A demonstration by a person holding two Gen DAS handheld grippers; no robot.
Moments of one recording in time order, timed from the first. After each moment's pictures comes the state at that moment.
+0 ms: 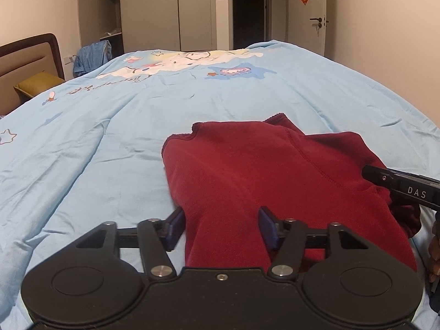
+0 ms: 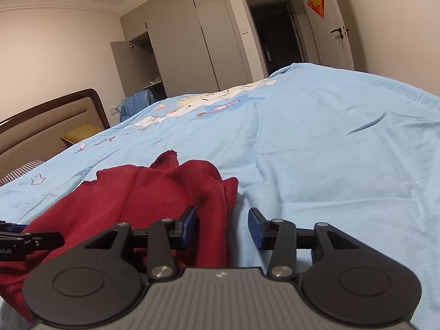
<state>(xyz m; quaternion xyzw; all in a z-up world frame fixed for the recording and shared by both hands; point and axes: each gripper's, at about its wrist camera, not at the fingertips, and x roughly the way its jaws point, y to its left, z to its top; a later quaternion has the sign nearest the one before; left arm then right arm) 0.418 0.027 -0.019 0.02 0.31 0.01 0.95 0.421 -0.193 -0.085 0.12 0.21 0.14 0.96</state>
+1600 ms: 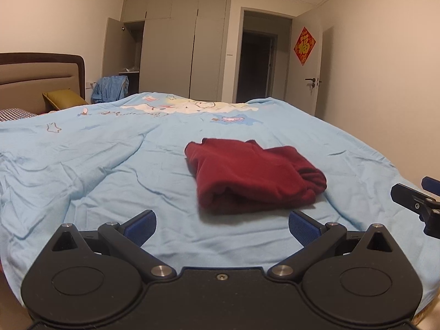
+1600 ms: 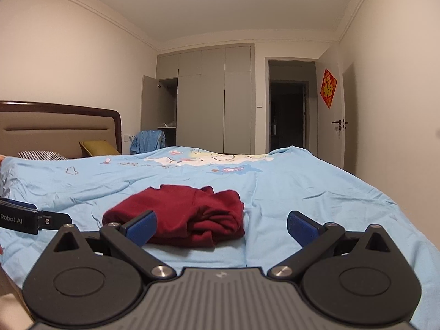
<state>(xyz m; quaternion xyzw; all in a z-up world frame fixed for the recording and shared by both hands) 0.160 0.016 -0.011 -0.03 0.19 0.01 0.98 0.133 -0.195 -0.034 0.00 0.06 0.12 0.99</state>
